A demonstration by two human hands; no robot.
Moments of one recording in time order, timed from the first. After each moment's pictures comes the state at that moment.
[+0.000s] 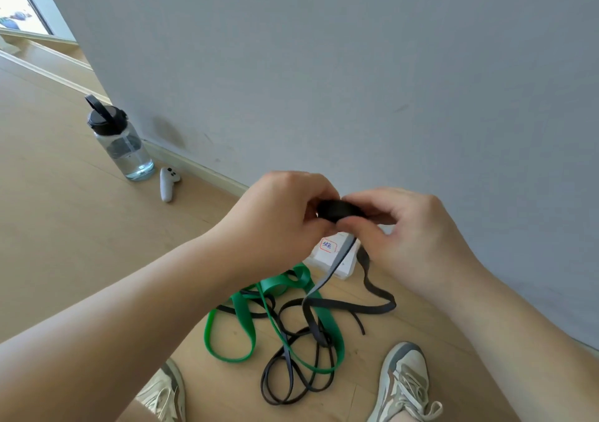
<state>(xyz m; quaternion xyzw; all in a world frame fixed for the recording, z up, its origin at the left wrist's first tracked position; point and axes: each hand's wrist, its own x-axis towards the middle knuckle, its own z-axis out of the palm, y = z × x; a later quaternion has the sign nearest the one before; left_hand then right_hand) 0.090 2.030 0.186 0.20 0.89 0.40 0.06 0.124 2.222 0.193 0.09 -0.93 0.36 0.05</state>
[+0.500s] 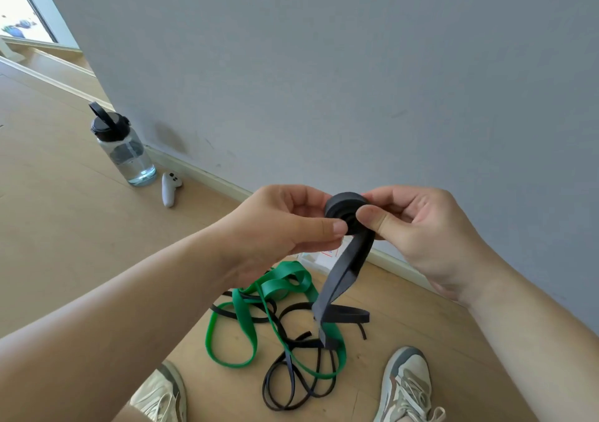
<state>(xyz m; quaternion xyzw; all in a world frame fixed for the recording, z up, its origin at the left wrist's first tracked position) 0.088 2.029 0.184 0.01 0.59 0.74 0.32 0.115 2.237 0.194 -0.03 -0.80 0.59 -0.06</state>
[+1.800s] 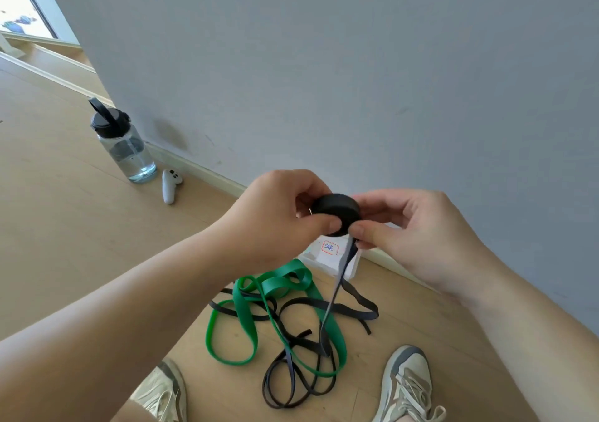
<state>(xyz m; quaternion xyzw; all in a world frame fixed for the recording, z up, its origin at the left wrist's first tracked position) 0.086 2.026 0.187 0.12 0.87 0.46 0.10 0.119 2.235 0.193 -0.03 -0.85 0.52 -0.07</state>
